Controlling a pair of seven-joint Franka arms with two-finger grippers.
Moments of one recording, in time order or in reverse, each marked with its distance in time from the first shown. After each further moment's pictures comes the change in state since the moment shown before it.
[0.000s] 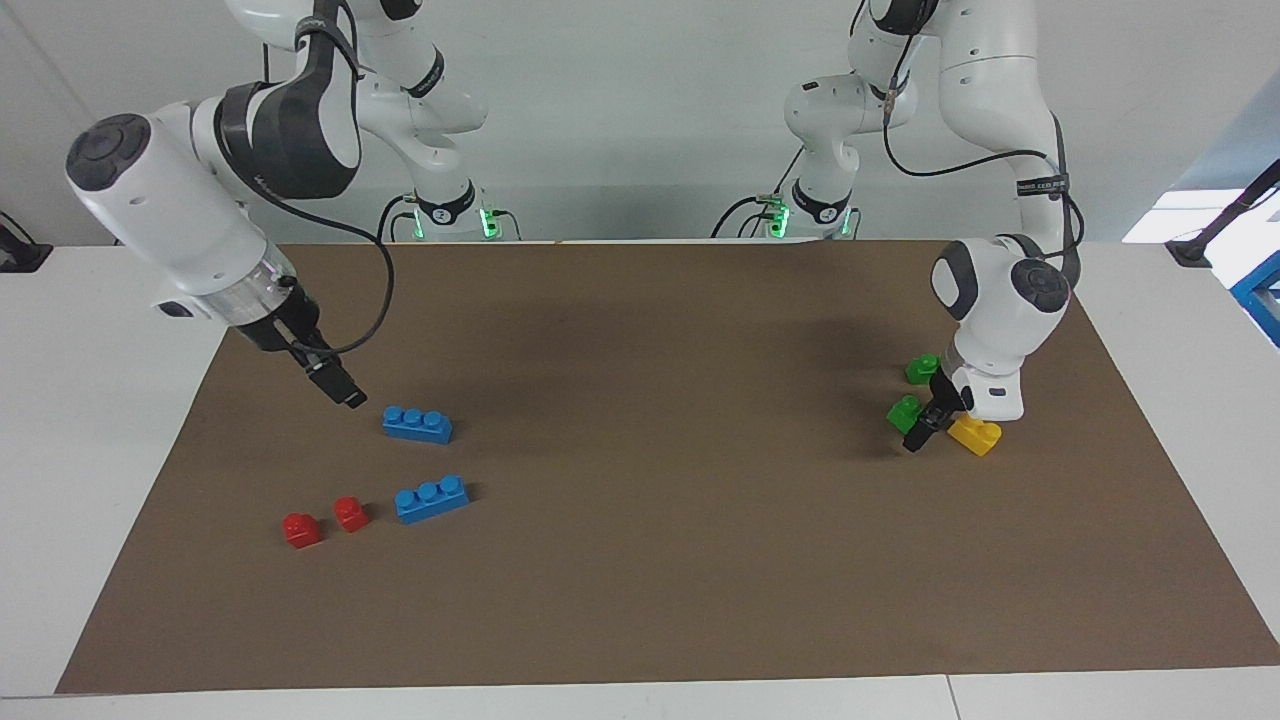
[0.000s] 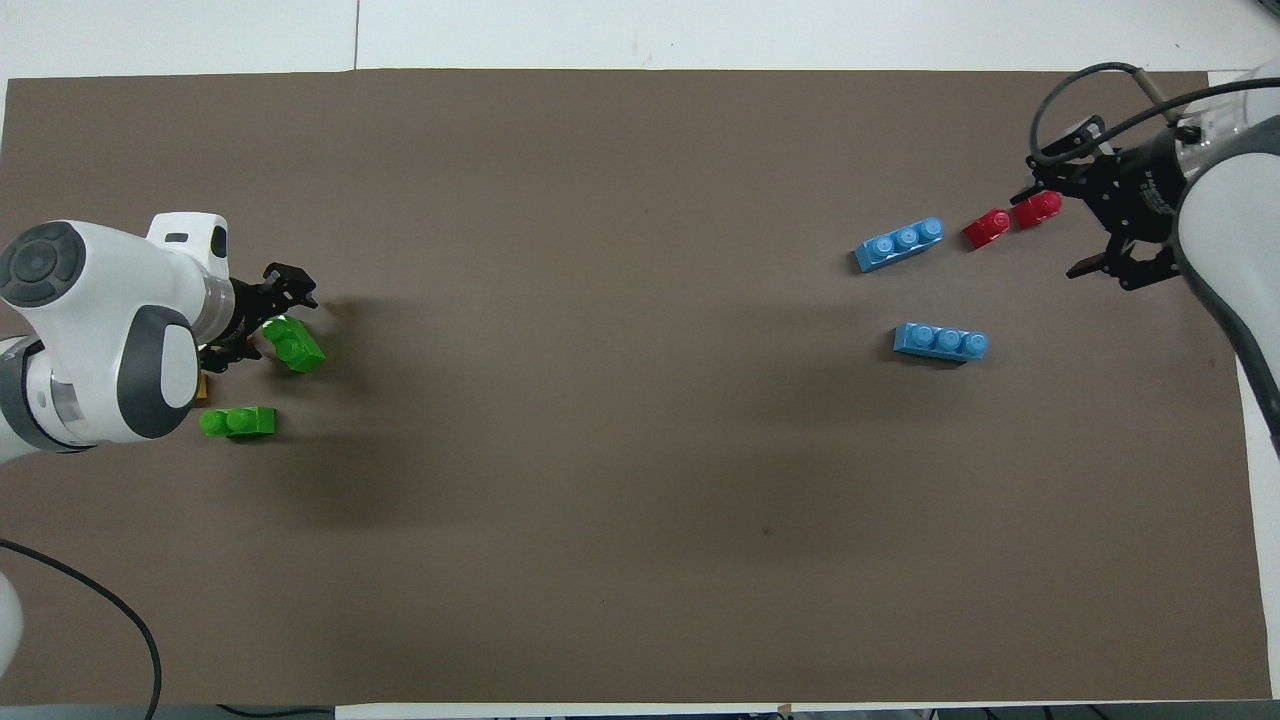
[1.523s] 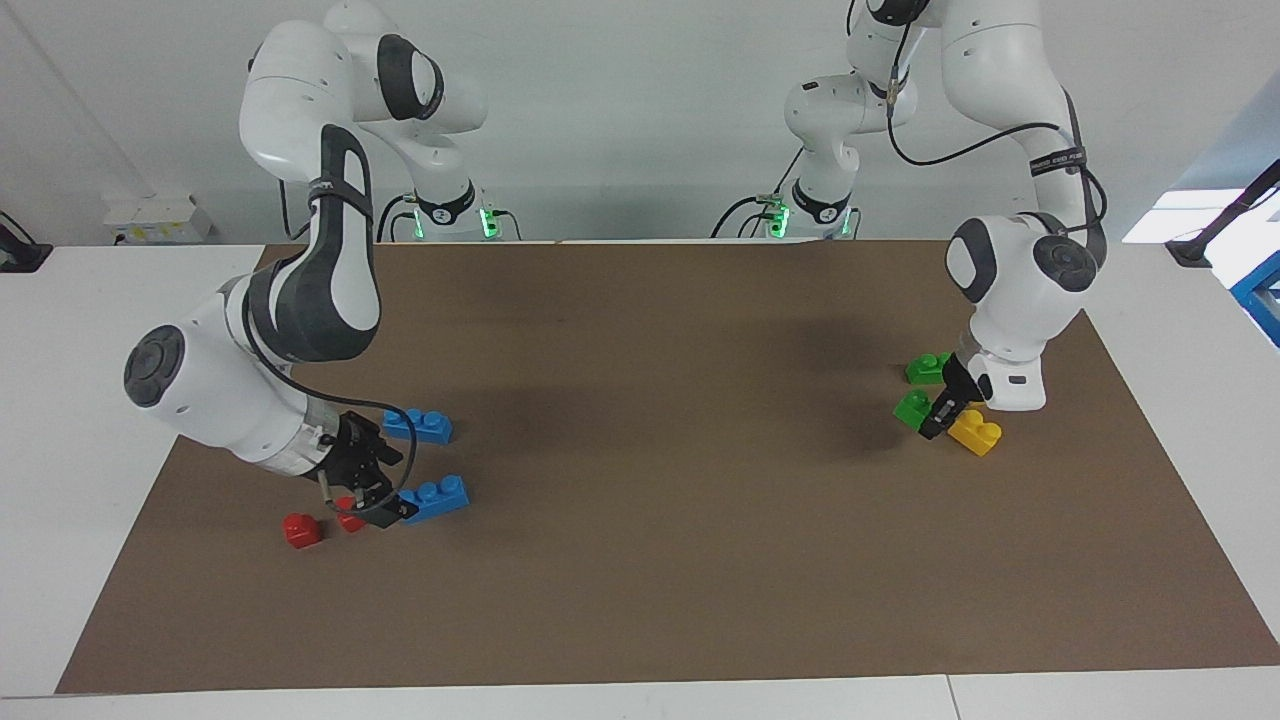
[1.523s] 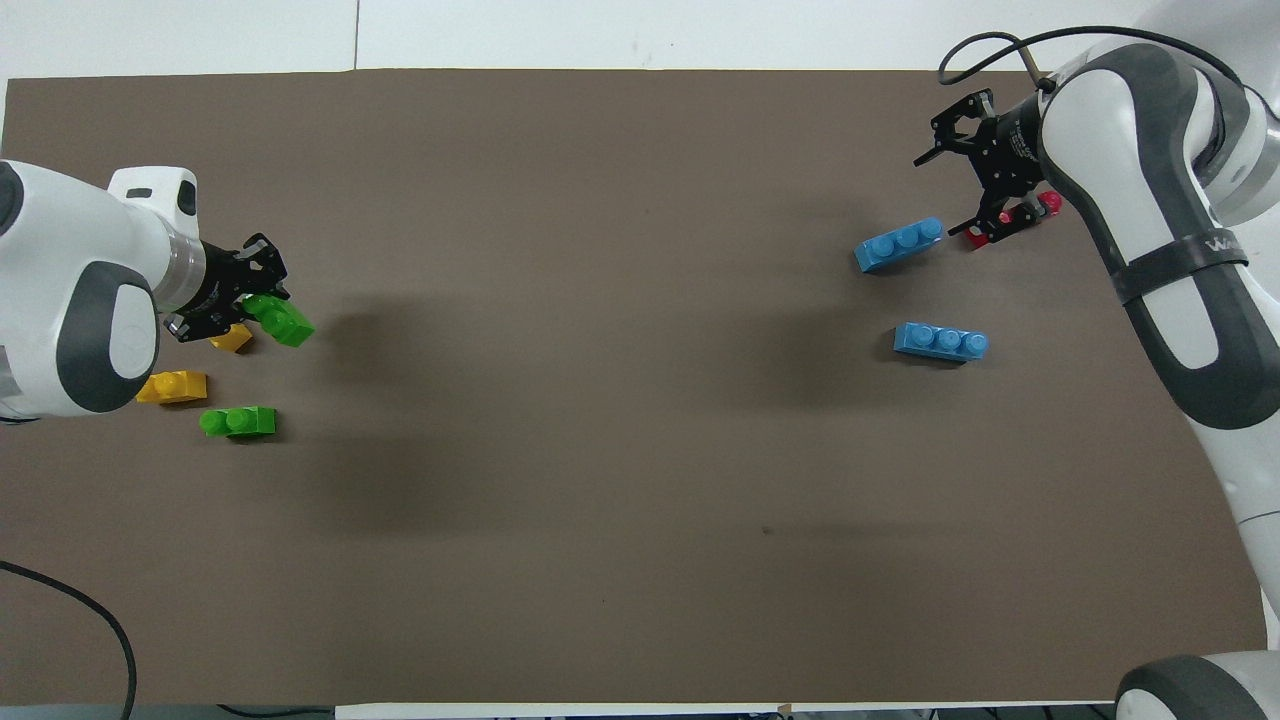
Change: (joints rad) left arm -0.019 -0.063 -0.020 0.156 -0.002 -0.238 -0.082; right arm -0.008 0.385 -0.001 0.265 0.150 0.052 0.112
